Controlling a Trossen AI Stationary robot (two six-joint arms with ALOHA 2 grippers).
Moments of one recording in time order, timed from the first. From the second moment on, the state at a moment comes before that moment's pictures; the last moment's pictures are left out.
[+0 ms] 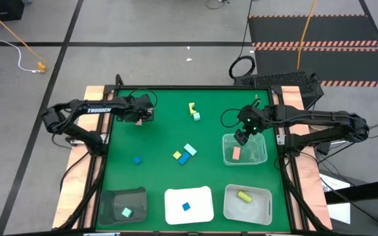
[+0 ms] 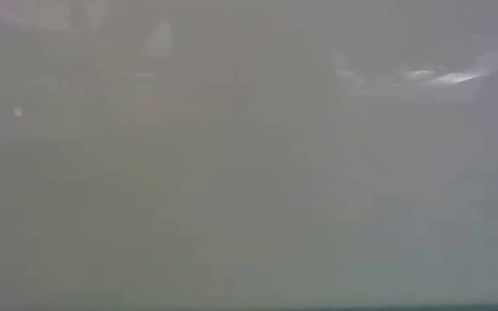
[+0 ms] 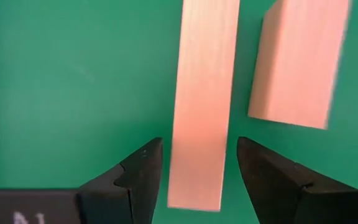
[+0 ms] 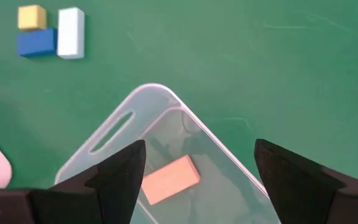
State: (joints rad) left arm 0.60 1.45 0.69 -0.62 -0.24 -0.96; right arm -0.21 1.08 0.83 -0.86 0.00 0.58
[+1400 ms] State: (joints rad) left arm 0.04 1.30 0.70 0.02 -0.36 -0.87; right arm -0.26 1.26 0.83 -0.06 -0.01 0.89
